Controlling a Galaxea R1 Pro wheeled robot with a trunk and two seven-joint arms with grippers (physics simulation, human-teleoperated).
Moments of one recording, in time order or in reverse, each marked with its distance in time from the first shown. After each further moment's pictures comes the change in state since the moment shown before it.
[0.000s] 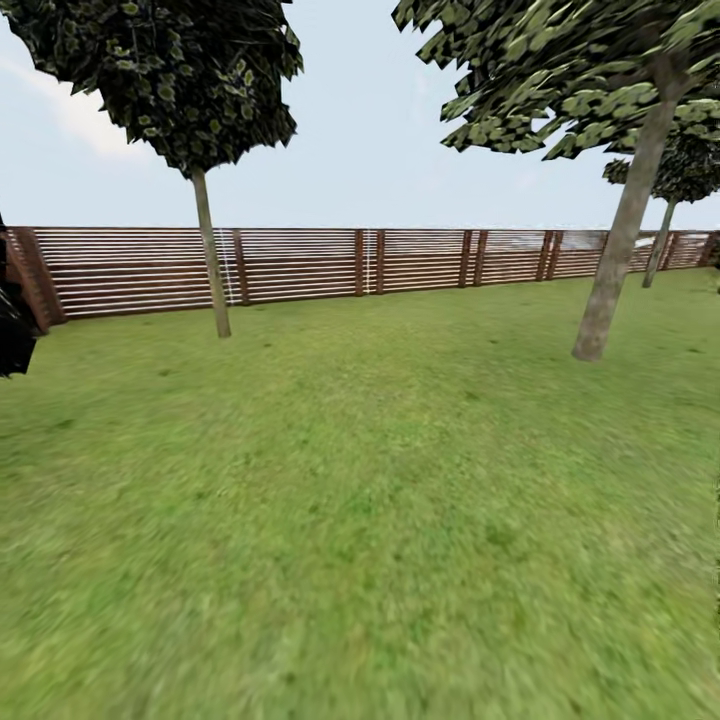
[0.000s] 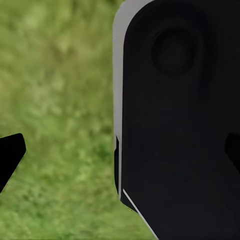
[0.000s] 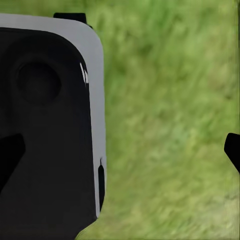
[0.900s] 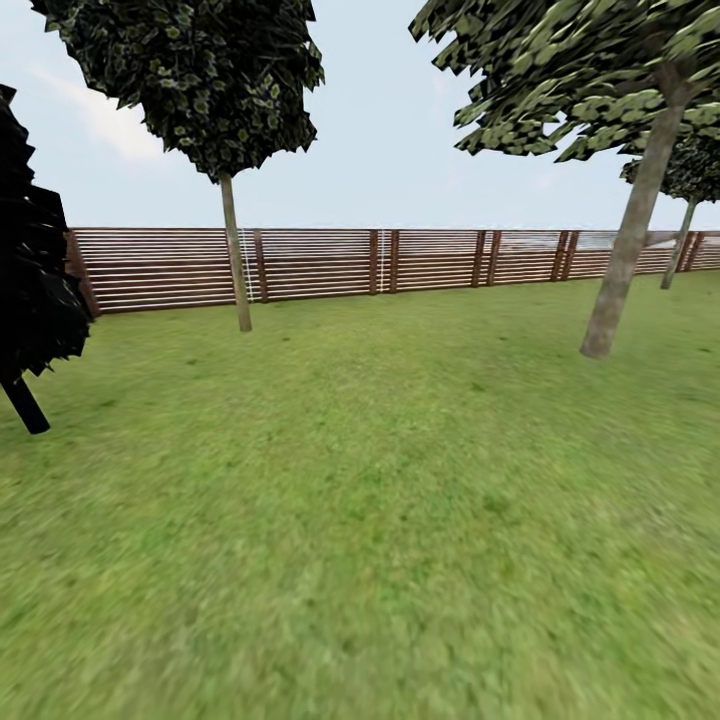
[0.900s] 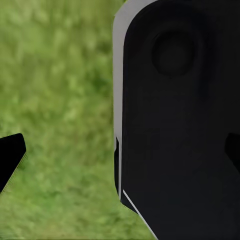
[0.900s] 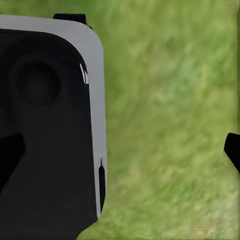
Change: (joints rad) left arm 0.000 0.000 0.000 0.000 0.000 -0.001 0.000; right arm 0.000 0.000 -0.001 0.000 -0.005 0.000 0.000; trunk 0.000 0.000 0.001
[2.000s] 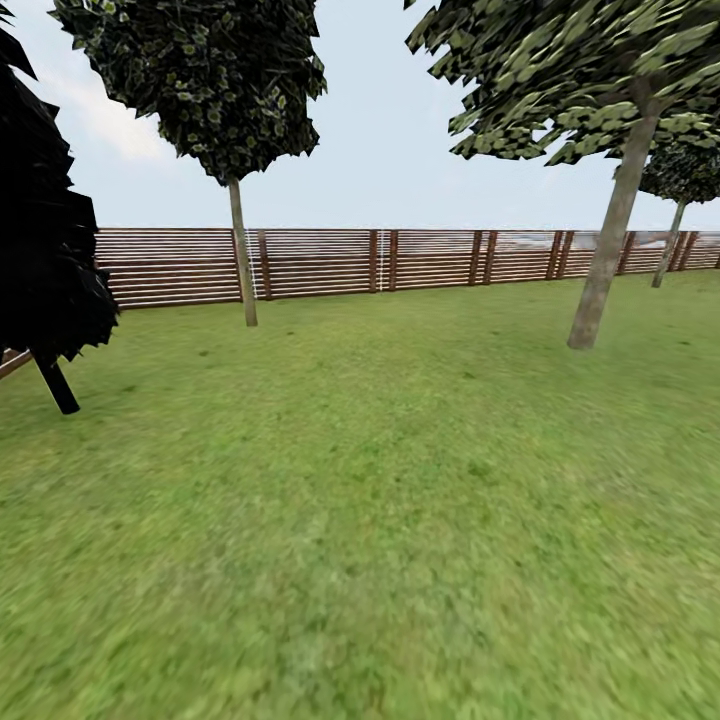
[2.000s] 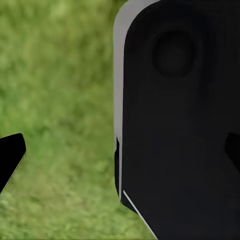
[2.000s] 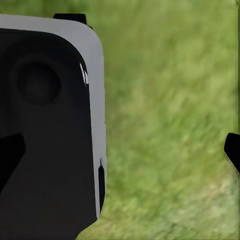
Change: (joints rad) left arm 0.000 0.001 0.000 -0.001 0.001 0.000 0.000; right arm 0.000 0.000 0.001 0.000 0.003 0.000 0.000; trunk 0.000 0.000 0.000
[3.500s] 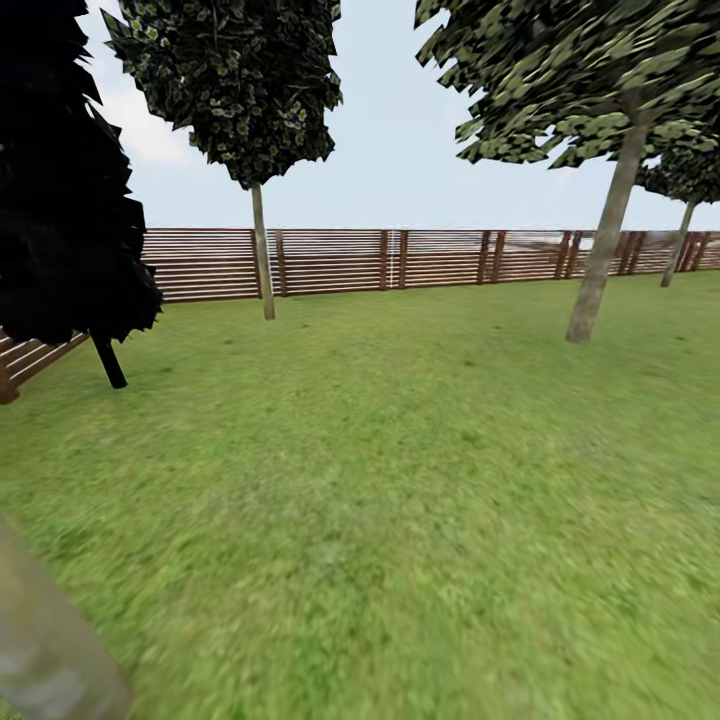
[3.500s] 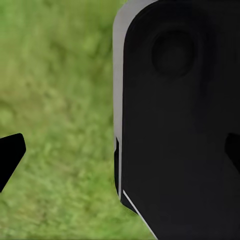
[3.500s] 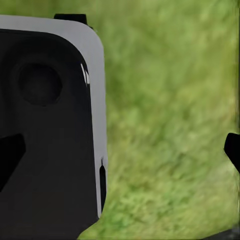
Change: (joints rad) left arm 0.000 -0.001 0.000 0.002 -0.001 -0.001 0.000; right arm 0.000 0.002 -0.003 0.000 -0.003 0.000 -0.001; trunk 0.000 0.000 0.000
